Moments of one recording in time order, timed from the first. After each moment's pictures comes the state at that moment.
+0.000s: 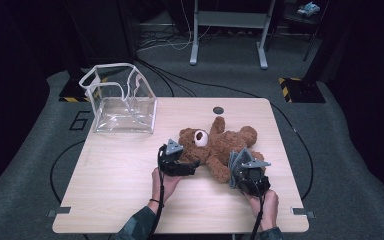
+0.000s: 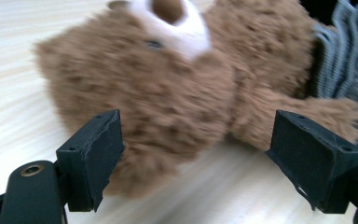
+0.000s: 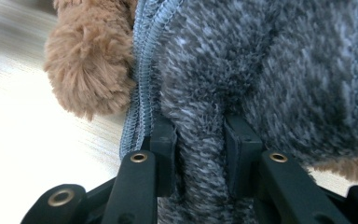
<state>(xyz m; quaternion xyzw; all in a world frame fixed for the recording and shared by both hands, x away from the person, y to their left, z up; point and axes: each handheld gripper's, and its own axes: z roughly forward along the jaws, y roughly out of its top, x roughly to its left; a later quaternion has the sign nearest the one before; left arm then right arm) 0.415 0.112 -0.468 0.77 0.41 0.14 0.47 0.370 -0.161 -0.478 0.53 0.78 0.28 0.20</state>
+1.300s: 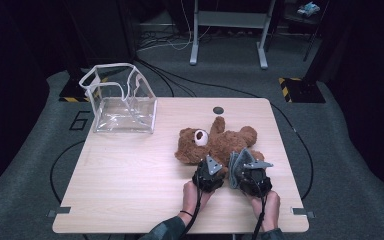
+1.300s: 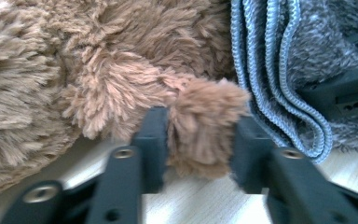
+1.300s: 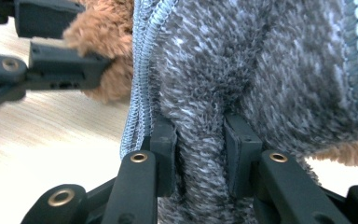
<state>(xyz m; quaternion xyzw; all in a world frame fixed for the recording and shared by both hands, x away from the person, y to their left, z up) 0.391 0.016 -0.502 0.81 0.36 0.19 0.42 0.367 -0.166 -0.478 0.53 0.77 0.28 0.20</state>
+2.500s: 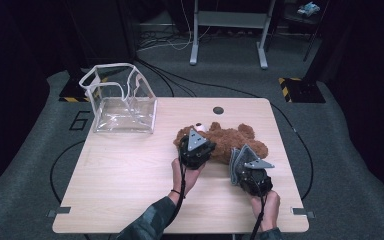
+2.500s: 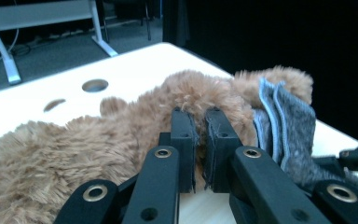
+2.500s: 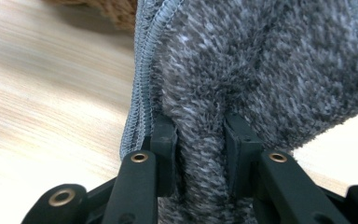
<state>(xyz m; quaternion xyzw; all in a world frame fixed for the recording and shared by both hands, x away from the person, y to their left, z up) 0.419 0.059 -0.413 0.75 0.35 0.20 0.52 0.365 -0.165 -0.472 0.53 0.76 0.30 0.23</state>
